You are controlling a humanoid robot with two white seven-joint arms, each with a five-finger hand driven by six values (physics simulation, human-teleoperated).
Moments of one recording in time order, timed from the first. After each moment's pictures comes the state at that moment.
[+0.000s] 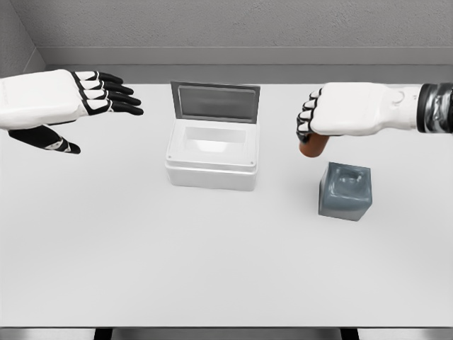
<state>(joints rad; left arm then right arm) -0.64 1.08 -0.44 -1.80 0.00 -0.61 -0.61 -0.93 -0.93 0.78 -1.76 0.47 -0.61 0.61</state>
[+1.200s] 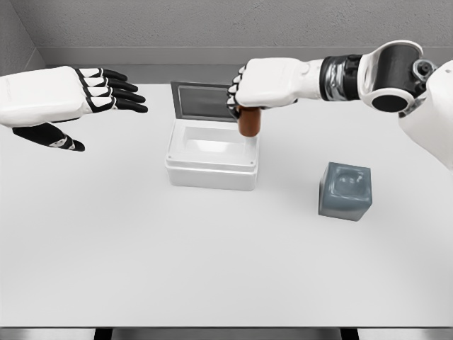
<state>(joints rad) -0.66 1.06 -0.44 -1.80 0.00 -0.61 -0.61 -1.05 -0.52 0.84 -1.45 0.62 -0.61 0.61</state>
